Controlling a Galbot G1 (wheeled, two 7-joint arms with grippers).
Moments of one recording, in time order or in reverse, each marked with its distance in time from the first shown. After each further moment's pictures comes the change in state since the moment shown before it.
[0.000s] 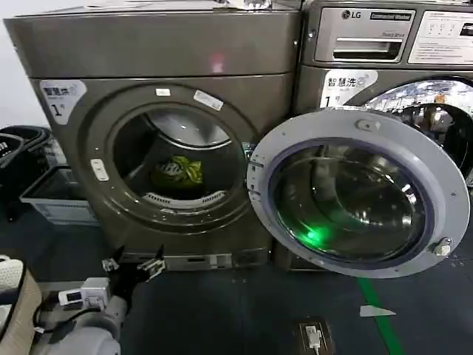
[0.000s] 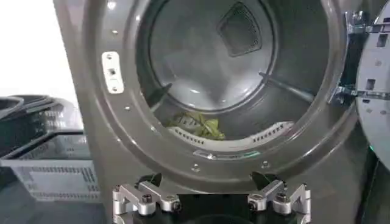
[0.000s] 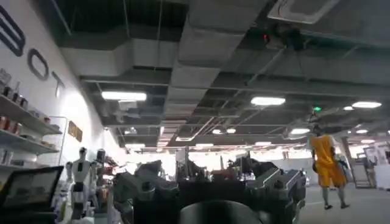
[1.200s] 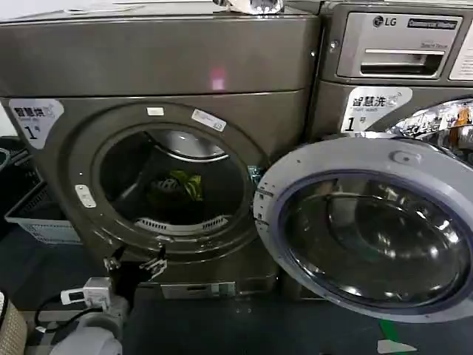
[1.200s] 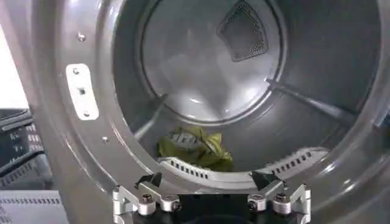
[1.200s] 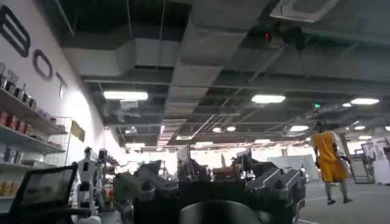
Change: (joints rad) left arm 0.009 -0.016 0.006 -0.007 0.034 0.000 0.011; right arm 0.003 0.001 -0.006 -0.016 0.001 0.011 -0.001
